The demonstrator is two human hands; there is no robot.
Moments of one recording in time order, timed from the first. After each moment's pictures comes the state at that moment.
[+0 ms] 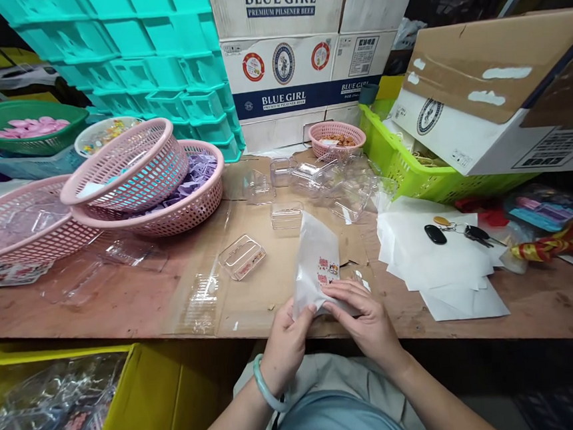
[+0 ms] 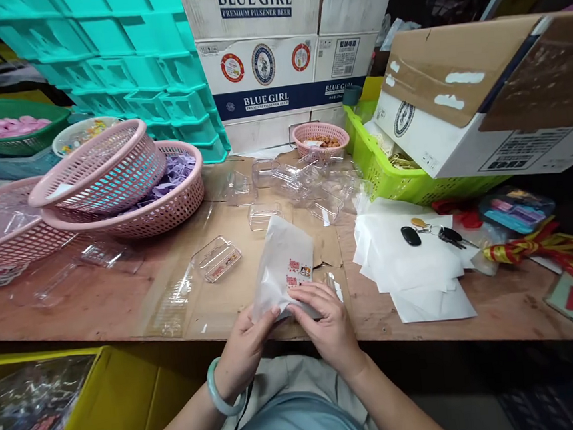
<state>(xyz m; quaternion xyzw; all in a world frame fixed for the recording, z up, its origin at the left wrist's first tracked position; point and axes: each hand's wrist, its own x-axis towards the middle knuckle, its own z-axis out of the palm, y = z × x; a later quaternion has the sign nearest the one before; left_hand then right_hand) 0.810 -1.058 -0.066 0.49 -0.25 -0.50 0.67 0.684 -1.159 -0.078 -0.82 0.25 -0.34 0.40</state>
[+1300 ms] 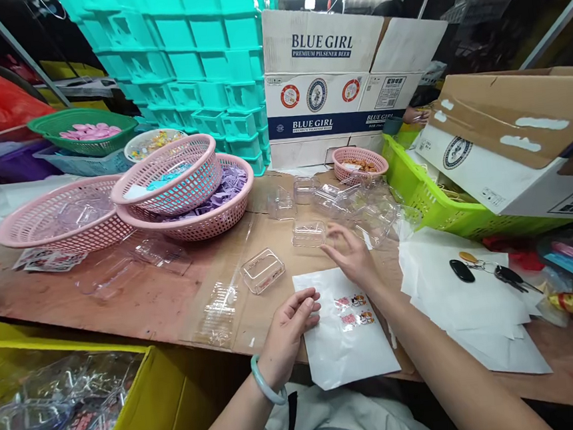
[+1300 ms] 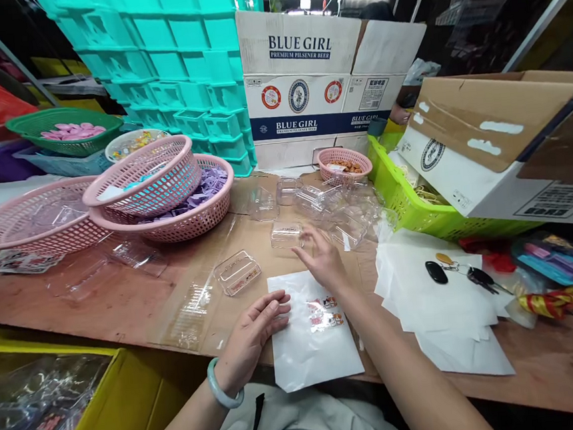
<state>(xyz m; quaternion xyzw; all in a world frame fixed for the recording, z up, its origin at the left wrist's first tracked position) 0.850 -1.060 -0.058 0.52 -0.13 -0.50 0.68 0.795 -1.258 -0.054 -0.83 0.24 -0.33 0.39</state>
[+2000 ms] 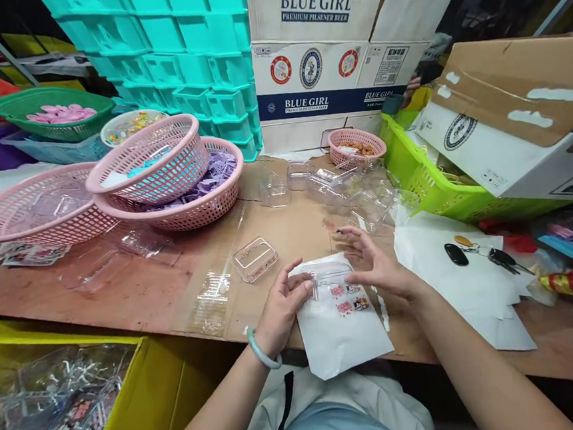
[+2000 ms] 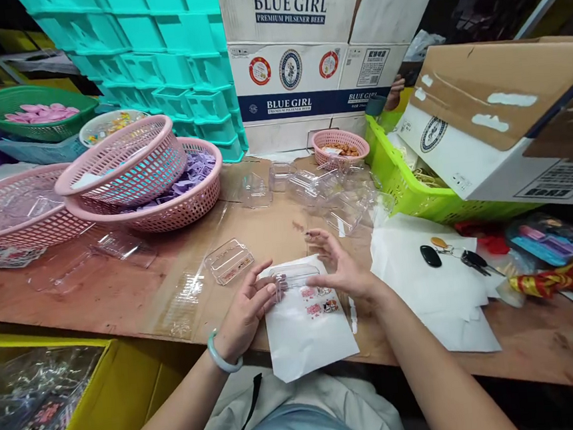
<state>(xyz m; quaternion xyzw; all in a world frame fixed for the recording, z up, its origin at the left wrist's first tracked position) 0.860 -1.075 -0.068 0.49 -0.17 -0.49 0.70 0.731 -1.258 -0.040 -0.74 0.18 -0.14 0.63</state>
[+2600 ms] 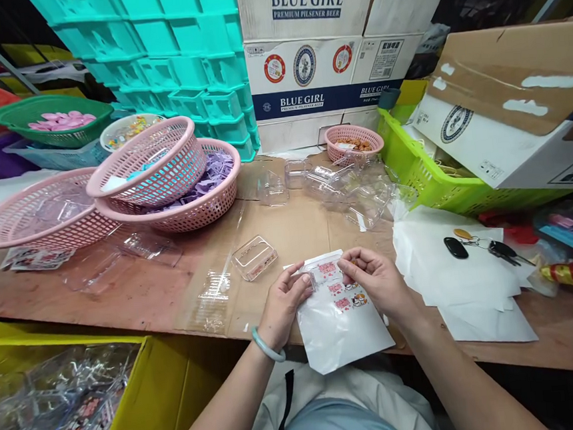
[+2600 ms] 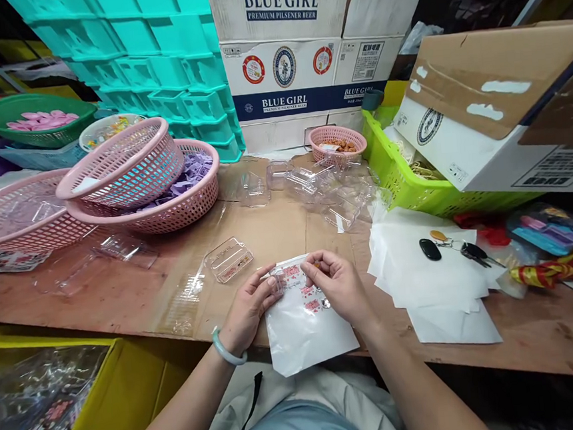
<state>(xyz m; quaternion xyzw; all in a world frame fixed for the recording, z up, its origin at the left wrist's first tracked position) 0.856 -1.081 -0.073 0.51 -0.10 -0.49 0.70 0.727 -1.213 -0.036 -0.67 0.30 -0.23 0.64</state>
